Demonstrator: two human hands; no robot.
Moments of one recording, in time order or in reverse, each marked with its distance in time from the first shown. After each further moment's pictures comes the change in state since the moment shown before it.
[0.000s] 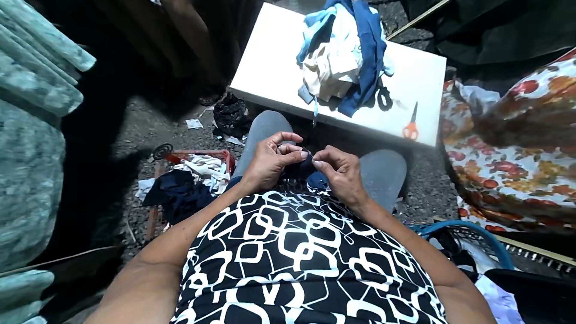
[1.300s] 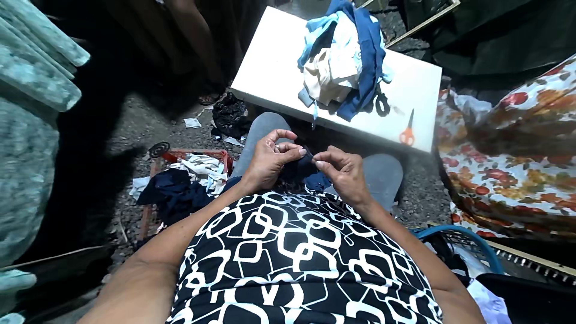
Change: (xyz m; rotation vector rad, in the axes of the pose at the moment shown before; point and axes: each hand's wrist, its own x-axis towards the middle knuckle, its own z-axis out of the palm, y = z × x) left_hand 0.003 0.000 0.002 -0.025 0.058 0.043; right_hand 0.011 0.002 -0.009 0.097 -0.005 0.041
